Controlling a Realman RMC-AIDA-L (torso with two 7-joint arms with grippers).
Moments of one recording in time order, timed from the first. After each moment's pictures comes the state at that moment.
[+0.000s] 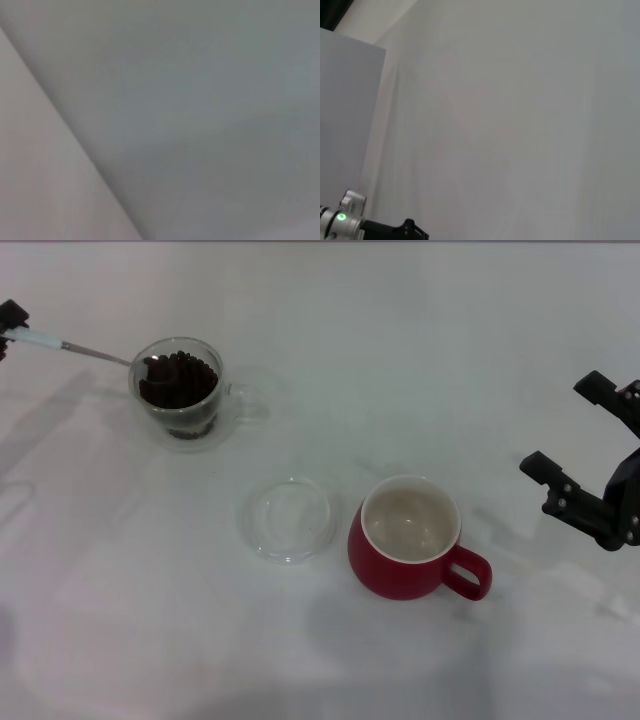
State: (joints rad) left arm -0.55 -1.95 2.84 -0.29 -0.75 1.46 -2.00; right arm 0.23 2.00 -2.31 0.08 0.15 -1.98 0.30
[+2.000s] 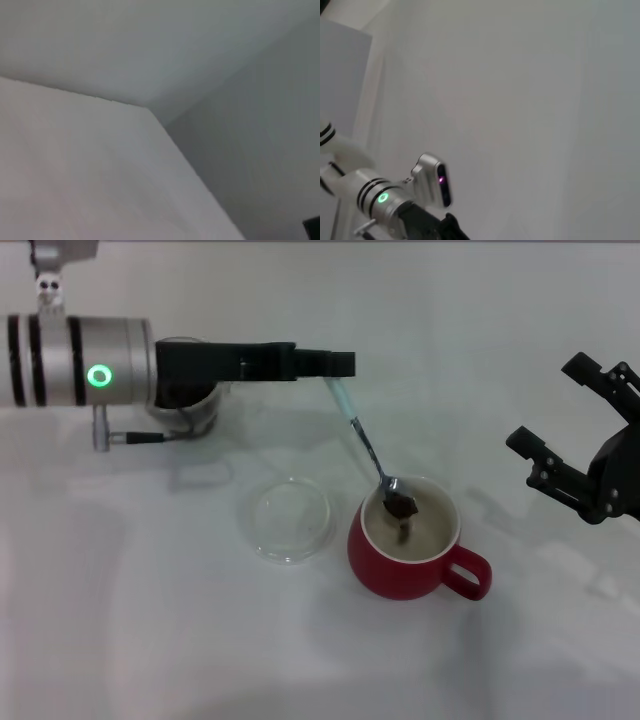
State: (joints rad) left arm -0.99 -2.04 2.84 -0.20 -0.19 1.49 -1.81; right arm 0.25 2.01 -2.30 0.05 0.17 -1.89 0.30
